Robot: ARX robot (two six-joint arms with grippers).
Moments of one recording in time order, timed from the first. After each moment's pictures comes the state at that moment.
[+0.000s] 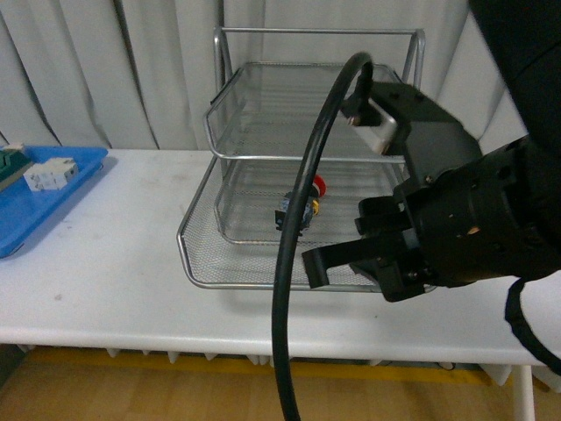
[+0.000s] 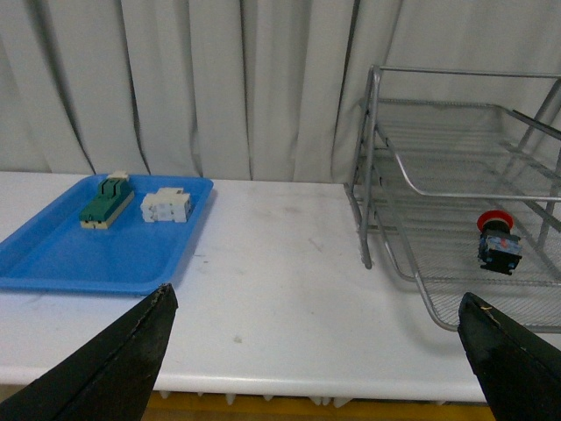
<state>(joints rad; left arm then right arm) 0.00 0.01 0.01 0.00 0.00 -0.01 0.46 1.69 0.93 -0.05 -0.14 0.09</state>
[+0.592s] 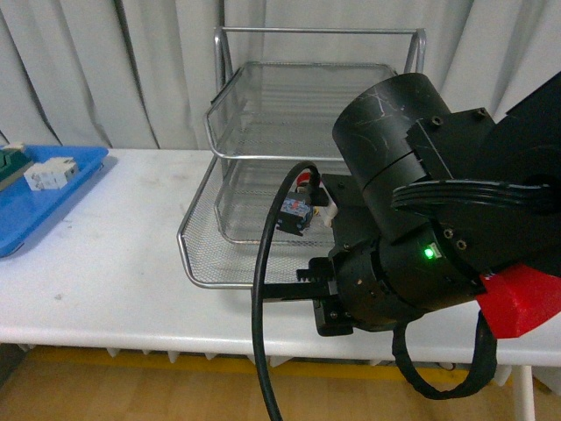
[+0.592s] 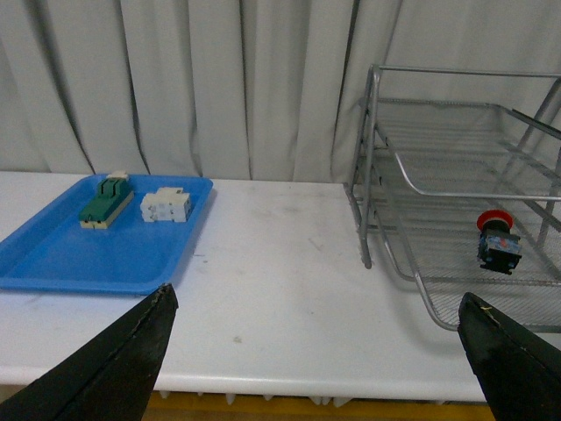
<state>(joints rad) 0.00 0.01 0.01 0.00 0.00 -0.01 0.51 2.01 1.09 -0.04 -0.04 0.32</state>
